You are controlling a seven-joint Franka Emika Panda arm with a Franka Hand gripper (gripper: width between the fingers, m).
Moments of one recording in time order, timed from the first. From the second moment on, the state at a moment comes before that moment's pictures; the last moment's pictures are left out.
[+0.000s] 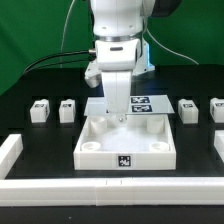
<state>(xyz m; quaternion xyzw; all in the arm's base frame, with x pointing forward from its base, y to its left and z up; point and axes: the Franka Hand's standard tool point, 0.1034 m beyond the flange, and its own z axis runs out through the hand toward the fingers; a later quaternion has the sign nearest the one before) 0.407 -0.020 0.022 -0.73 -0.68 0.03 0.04</state>
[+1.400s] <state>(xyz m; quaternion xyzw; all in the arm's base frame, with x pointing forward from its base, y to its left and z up) 0.406 -0.021 0.015 -0.73 -0.68 0.03 0.05</state>
